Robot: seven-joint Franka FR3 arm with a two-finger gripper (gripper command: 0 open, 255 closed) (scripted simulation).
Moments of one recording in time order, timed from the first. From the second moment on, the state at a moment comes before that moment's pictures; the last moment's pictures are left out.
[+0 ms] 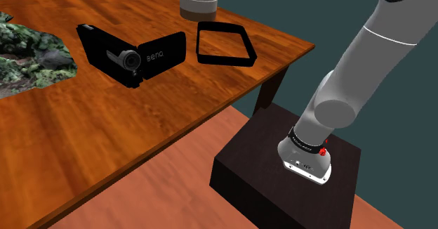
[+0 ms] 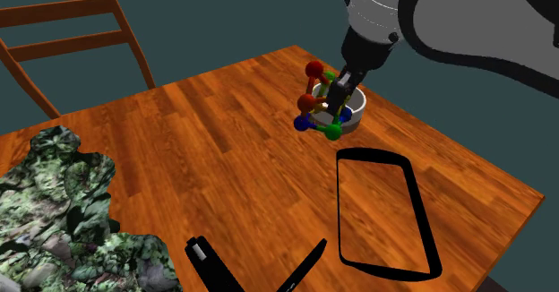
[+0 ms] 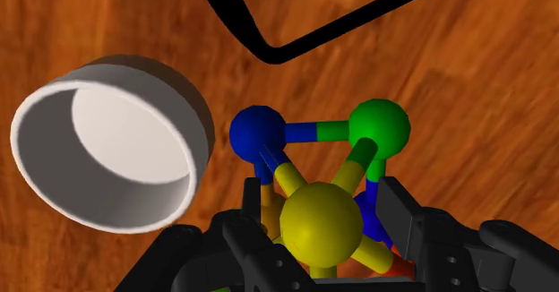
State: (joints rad) arm 0.08 -0.04 0.05 -1.40 -0.04 1.57 -0.12
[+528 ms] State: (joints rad) arm 0.08 -0.37 0.05 -1.72 -0.03 1.56 -0.12
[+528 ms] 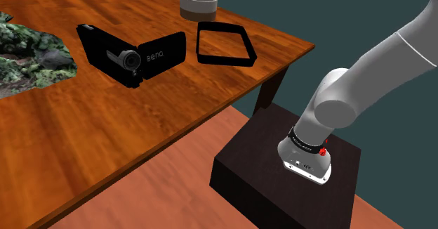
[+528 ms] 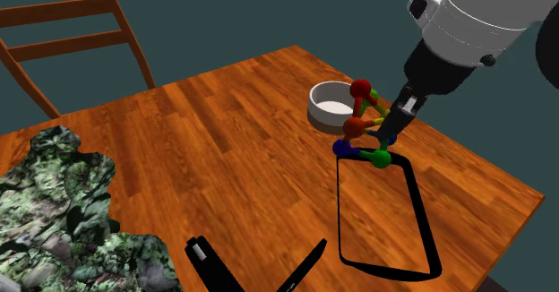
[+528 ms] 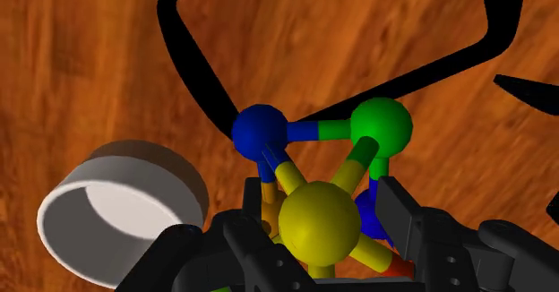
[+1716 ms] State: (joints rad) arm 0.09 -0.68 0.05 -2.11 -0.02 1.64 -0.11
